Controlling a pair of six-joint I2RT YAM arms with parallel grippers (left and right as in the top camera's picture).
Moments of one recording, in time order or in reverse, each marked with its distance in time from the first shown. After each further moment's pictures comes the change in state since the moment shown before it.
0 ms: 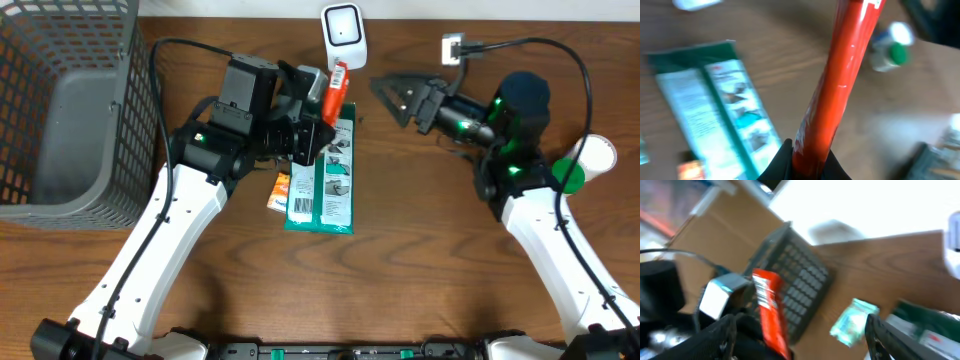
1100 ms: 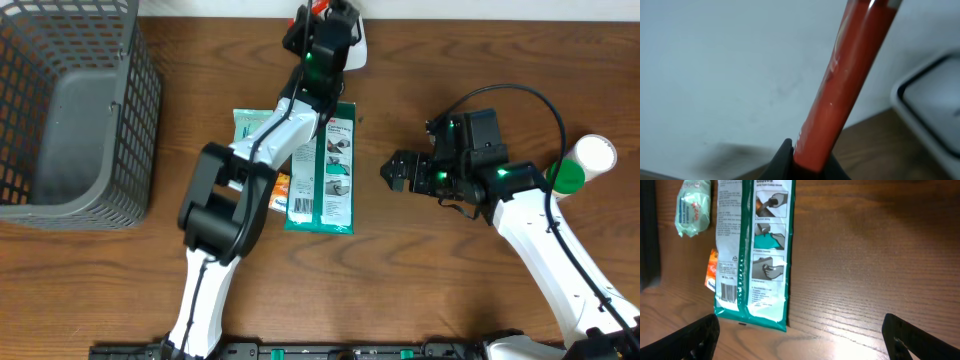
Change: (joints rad) left arm -0.068 0.833 0.348 1.099 -1.151 0.828; right arm 0.087 -0.002 0.005 -0.951 0.499 -0.343
